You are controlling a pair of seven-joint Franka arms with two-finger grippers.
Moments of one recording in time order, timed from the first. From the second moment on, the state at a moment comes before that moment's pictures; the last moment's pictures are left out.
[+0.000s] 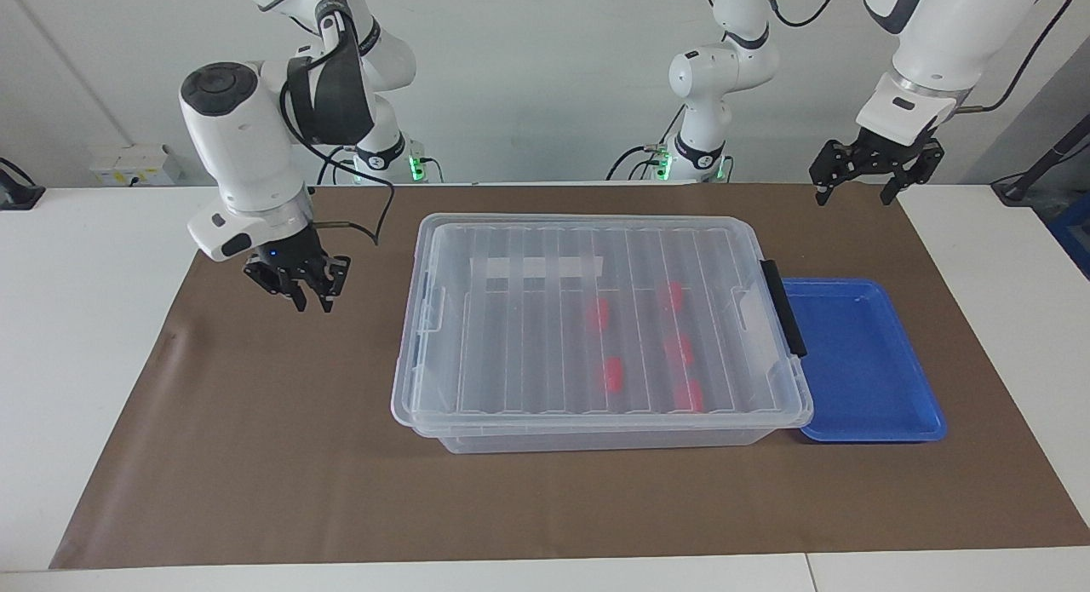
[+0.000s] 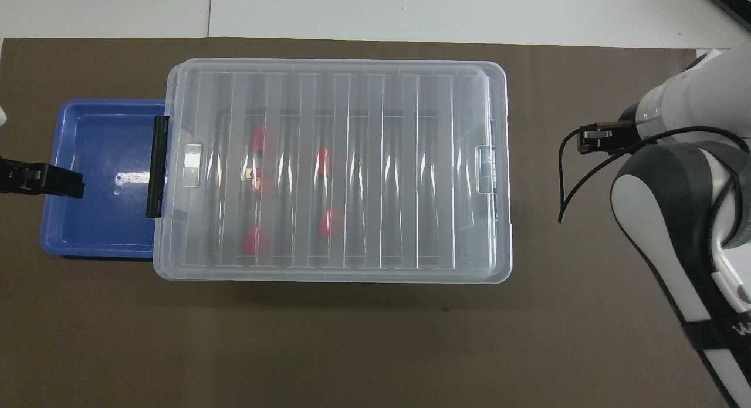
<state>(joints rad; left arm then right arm) 0.20 -0.07 -0.26 -1.64 0.04 1.57 0.08 0.10 0.10 -0.02 -1.70 -0.06 1.88 0.14</state>
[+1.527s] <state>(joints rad) -0.03 -0.07 -0.04 -1.64 0.04 1.58 0.08 0.01 -0.04 -0.03 -1.61 -0.02 1.53 0.14</state>
